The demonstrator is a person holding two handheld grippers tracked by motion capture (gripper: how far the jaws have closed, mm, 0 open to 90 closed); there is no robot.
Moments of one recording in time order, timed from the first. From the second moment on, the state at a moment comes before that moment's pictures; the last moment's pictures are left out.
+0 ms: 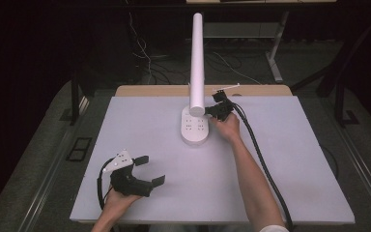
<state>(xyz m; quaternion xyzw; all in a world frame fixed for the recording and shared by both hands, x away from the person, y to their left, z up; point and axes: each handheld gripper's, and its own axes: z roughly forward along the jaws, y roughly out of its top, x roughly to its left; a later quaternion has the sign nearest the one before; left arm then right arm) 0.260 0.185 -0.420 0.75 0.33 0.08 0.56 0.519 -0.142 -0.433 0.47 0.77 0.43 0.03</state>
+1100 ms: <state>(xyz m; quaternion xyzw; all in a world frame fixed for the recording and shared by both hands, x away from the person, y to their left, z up) 0.259 0.187 -0.420 0.75 0.34 0.09 0.56 0.517 -0.138 -0.432 0.48 0.76 0.44 0.04</state>
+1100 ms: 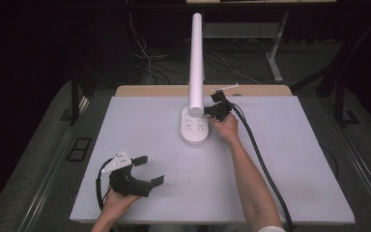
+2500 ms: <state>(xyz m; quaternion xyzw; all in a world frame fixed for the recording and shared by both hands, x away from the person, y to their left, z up) 0.259 0.185 -0.420 0.75 0.34 0.08 0.56 0.505 -0.161 -0.409 0.47 0.76 0.46 0.04</state>
